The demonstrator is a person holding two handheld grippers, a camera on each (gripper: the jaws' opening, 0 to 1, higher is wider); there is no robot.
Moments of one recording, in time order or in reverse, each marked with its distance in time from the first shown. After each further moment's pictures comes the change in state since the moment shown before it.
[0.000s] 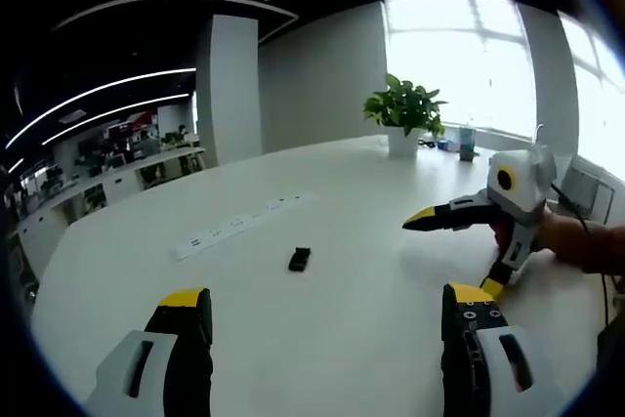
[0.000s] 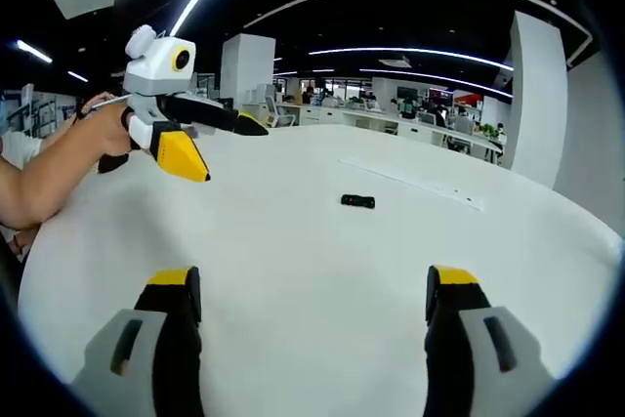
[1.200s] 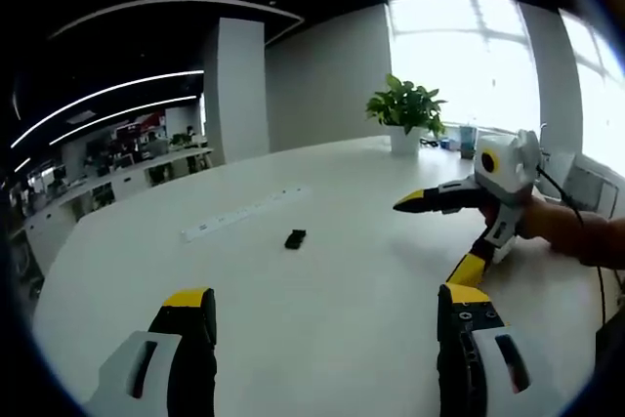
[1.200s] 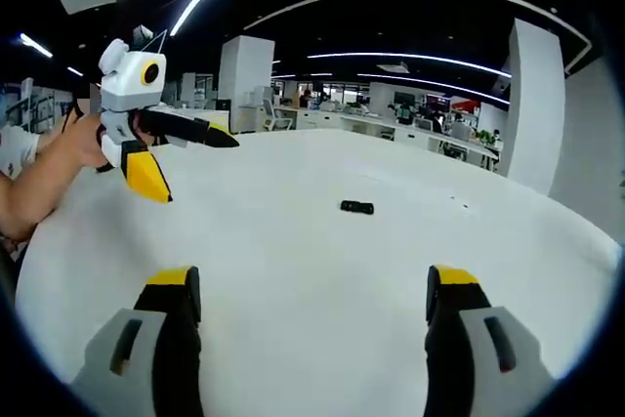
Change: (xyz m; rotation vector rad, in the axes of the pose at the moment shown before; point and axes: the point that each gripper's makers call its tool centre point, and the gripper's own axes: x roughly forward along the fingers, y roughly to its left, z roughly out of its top) left arm -0.027 -0.011 -0.026 0.004 -0.006 0.041; right arm -0.001 0.004 0.005 -0.020 -0.017 -0.024
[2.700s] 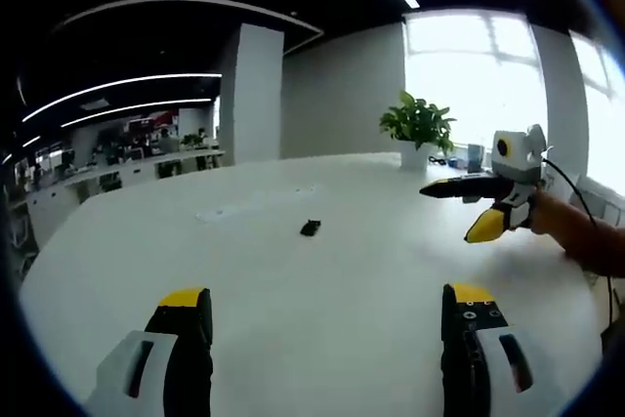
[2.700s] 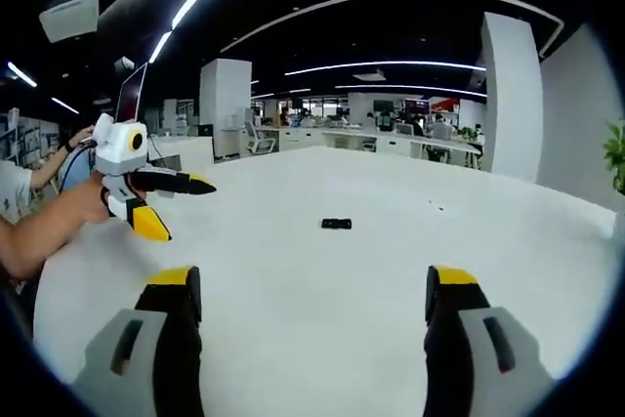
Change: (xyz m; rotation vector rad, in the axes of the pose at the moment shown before) left arm -0.012 0.014 -0.023 -0.064 -0.063 0.014; right arm -0.035 -0.014 0.014 0.106 -0.087 -0.083
